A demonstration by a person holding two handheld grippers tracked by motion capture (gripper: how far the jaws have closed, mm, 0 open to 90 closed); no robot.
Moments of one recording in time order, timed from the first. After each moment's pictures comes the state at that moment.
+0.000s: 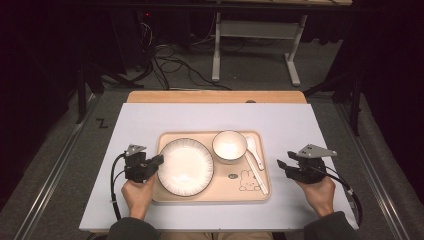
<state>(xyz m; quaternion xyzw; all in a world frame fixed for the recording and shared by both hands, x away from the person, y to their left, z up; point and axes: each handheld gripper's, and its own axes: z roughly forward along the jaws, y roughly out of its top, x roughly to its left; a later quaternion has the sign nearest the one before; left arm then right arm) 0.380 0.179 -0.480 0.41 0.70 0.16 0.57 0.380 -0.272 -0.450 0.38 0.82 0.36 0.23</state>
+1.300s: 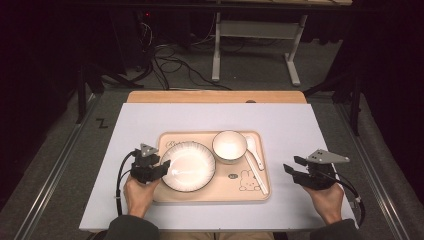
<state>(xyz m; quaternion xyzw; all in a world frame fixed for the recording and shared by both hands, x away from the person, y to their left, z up) 0.368 0.160 -0.482 0.51 0.64 0.22 0.52 0.362 -0.290 -0.443 0.40 0.81 0.37 0.22</state>
